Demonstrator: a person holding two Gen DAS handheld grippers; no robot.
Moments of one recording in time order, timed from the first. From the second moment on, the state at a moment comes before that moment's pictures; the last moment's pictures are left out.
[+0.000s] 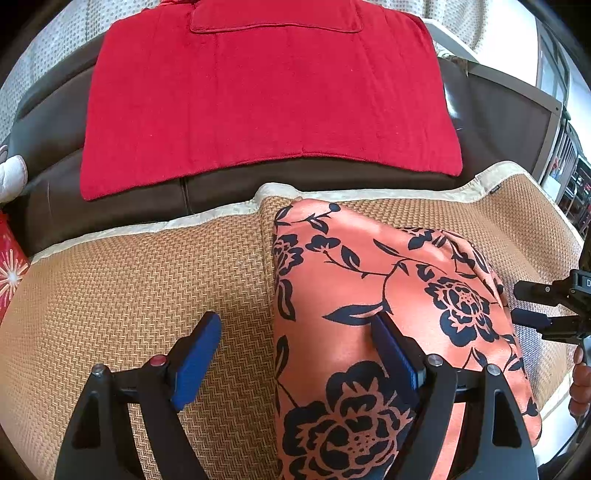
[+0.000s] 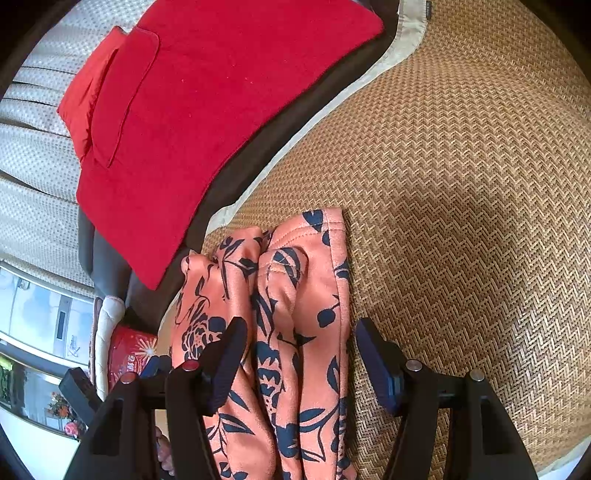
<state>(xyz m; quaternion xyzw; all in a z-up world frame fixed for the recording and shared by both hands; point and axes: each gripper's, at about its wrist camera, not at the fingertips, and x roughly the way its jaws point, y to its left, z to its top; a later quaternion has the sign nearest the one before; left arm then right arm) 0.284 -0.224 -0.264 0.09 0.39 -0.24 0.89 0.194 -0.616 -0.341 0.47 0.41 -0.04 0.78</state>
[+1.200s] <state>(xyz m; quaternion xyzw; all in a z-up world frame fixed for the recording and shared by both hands) 0.305 -0.226 -0.291 0.00 0.49 -0.38 0.78 0.244 -0.516 -0.337 0.31 0.45 -0.01 0.84</state>
